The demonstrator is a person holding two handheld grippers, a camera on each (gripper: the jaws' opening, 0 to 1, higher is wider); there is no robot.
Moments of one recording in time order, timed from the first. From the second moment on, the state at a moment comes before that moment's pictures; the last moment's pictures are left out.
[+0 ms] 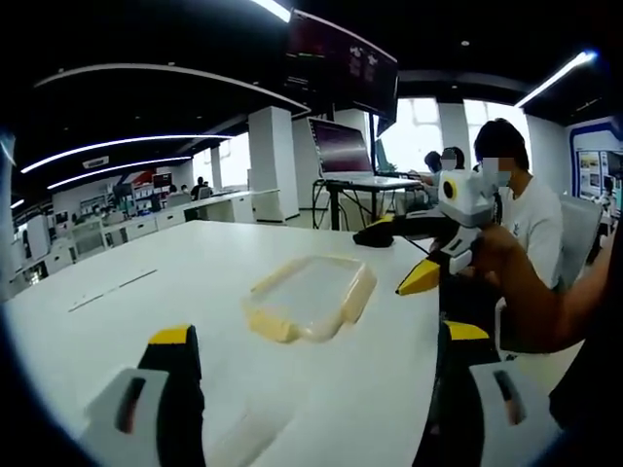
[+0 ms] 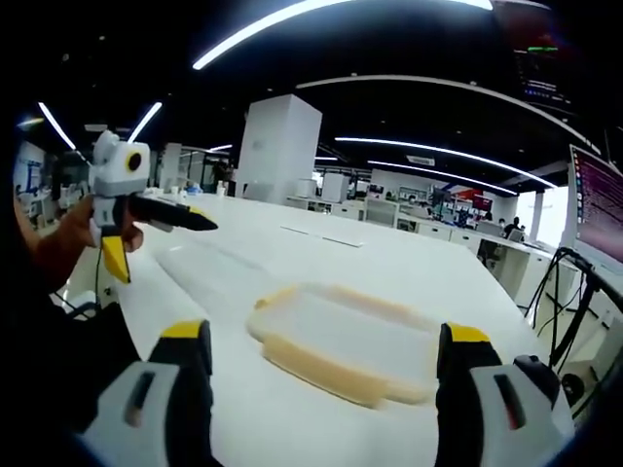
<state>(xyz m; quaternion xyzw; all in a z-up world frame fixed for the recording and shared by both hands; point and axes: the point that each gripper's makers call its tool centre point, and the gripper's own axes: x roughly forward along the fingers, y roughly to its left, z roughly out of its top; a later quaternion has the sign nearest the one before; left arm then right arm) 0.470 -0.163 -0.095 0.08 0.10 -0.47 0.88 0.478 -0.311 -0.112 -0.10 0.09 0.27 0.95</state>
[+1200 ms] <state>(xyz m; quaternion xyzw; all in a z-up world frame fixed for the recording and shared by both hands) 0.478 -0.189 -0.102 0.08 0.11 -0.48 0.87 0.488 -0.338 -0.123 -0.12 0.11 0.26 0.95</state>
